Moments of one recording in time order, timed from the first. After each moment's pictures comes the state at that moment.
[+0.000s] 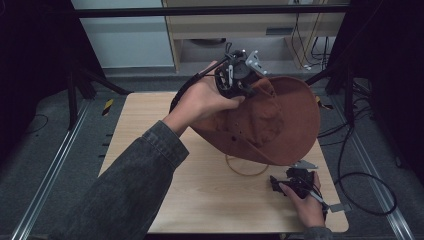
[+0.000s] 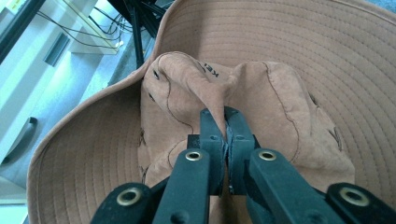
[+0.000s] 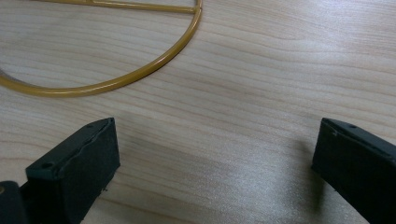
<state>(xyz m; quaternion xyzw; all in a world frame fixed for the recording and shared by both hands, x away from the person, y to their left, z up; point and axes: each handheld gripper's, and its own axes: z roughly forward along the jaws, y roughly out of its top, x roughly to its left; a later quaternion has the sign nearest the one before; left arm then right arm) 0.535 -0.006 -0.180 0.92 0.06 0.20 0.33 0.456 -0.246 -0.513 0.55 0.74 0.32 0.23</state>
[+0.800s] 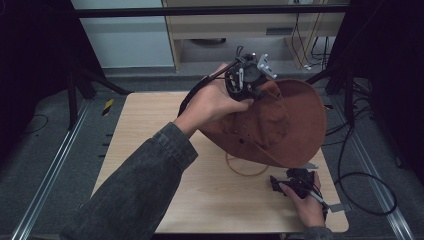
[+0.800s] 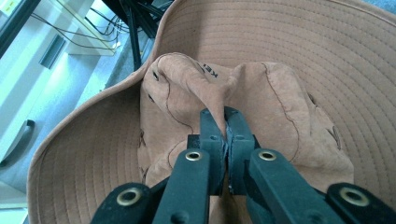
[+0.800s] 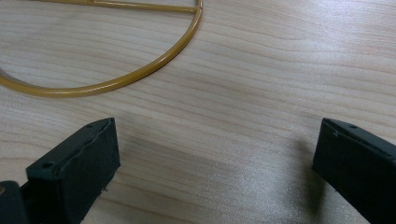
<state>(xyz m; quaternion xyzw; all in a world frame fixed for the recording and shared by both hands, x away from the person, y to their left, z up) 0.533 -0.027 -0.184 0.92 0.06 0.20 0.32 0.456 -0.246 -0.513 0.55 0.74 0.32 0.23</state>
